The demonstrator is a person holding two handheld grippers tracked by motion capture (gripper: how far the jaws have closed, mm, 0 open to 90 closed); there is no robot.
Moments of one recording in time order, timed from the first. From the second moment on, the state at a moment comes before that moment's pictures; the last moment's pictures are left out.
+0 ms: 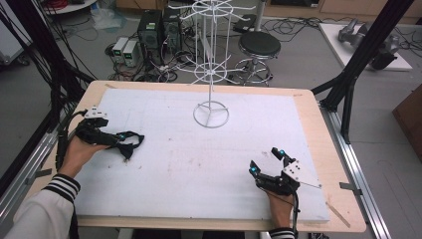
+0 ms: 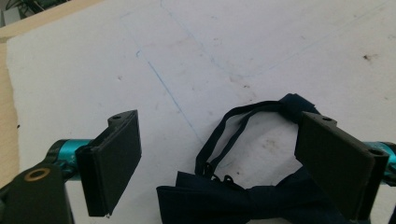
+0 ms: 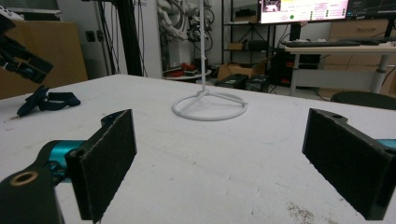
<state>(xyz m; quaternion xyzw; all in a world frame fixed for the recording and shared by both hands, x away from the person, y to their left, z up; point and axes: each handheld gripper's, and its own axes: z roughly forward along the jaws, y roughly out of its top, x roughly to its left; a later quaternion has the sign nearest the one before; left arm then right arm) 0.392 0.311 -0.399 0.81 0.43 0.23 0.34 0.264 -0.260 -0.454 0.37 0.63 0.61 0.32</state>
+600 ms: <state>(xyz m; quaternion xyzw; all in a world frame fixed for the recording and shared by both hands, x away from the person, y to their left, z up) 0.419 0.303 -0.400 0.85 0.42 0.19 0.25 0.264 -0.260 -0.454 0.37 0.63 0.61 0.31</state>
